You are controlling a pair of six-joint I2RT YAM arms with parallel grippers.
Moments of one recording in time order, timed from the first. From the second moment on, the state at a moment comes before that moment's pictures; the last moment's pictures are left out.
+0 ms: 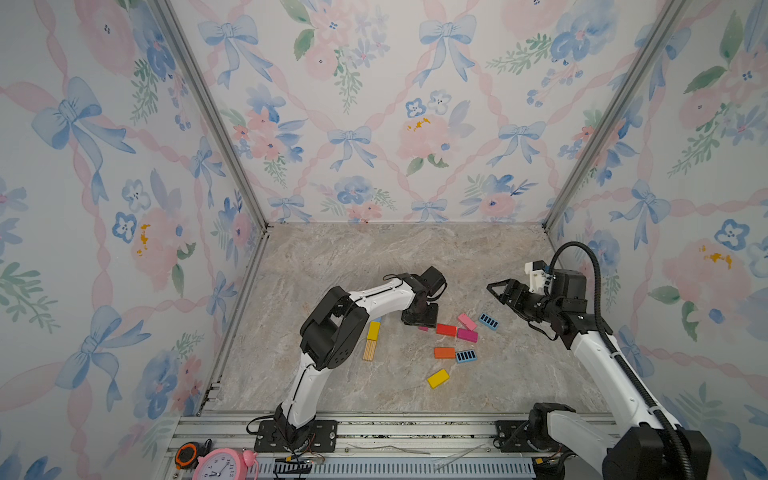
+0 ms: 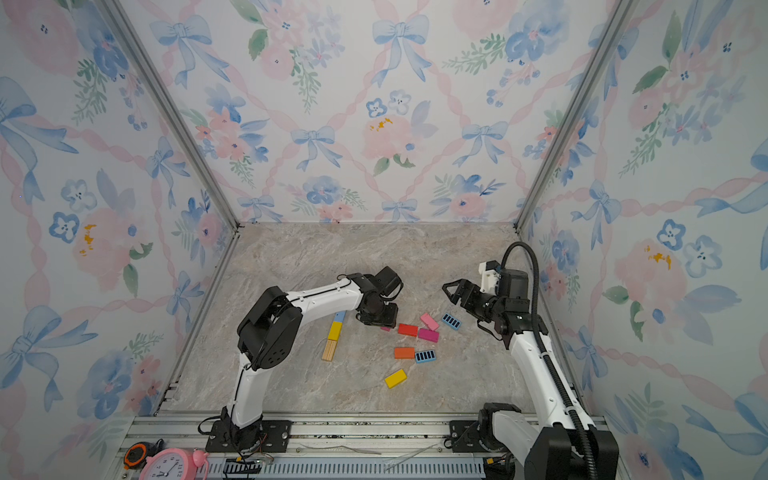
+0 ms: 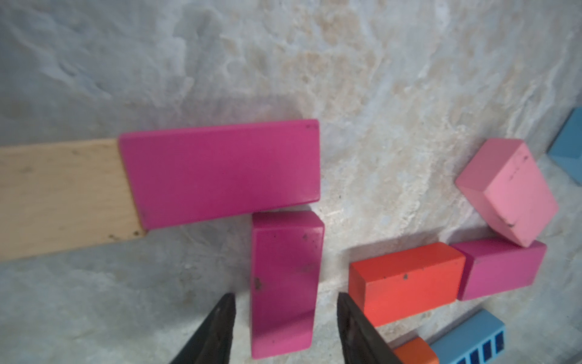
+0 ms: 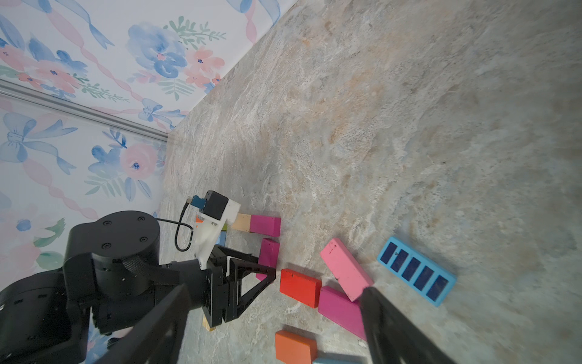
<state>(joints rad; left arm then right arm) -0.81 2.12 1.57 -0.73 0.10 -0.60 -0.04 1.06 0.76 -0.39 -0.57 0.54</state>
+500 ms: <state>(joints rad) -0.82 2.11 1.57 -0.73 0.10 -0.60 -0.04 1.06 0.76 -0.41 -0.55 0.53</state>
